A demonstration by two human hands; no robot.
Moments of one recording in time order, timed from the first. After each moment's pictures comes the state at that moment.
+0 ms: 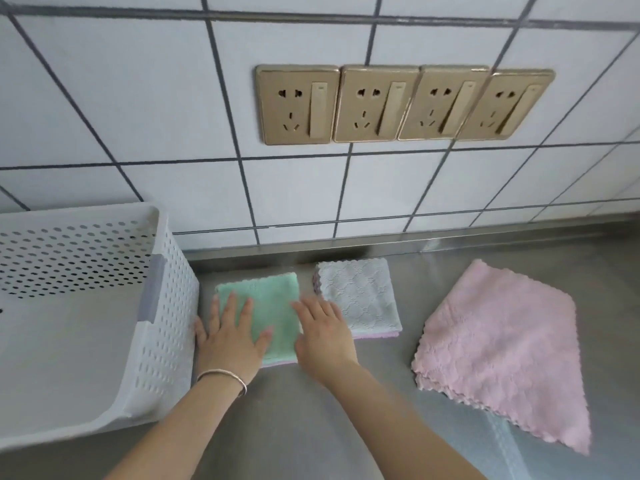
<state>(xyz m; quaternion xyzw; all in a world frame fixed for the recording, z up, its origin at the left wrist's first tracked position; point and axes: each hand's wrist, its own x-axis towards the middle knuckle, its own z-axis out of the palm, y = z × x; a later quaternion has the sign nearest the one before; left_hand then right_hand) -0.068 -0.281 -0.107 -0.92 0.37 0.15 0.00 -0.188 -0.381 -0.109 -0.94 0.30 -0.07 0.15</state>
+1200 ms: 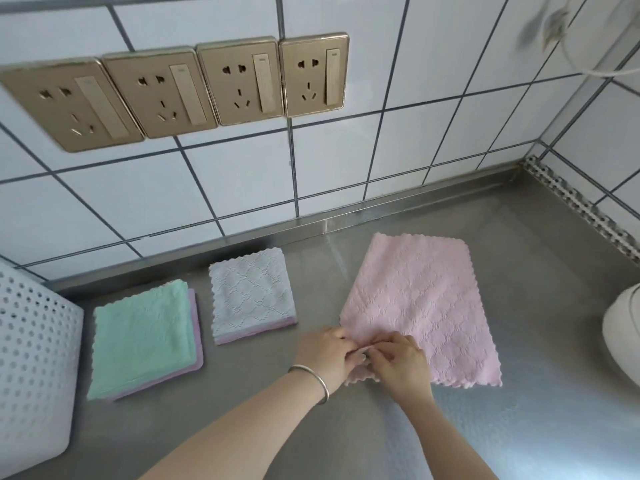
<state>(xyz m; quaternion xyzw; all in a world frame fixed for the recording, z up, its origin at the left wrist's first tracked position) -0.317 -0.424 -0.123 -0.68 0.70 0.22 -0.04 -0.466 -0.460 -0.148 -0.74 0.60 -0.11 0.29</state>
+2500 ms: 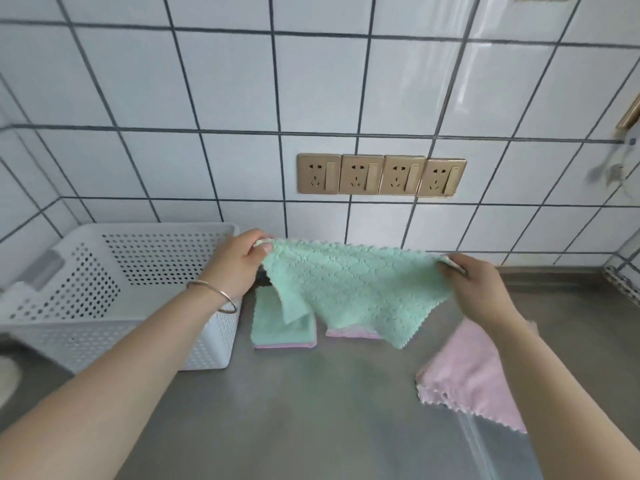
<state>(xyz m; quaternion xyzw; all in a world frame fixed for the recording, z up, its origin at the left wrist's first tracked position) -0.123 -0.230 0.125 -0.81 0.43 0.10 -0.39 -0.394 -0.417 0.118 -0.79 0.41 -0.29 0.35</state>
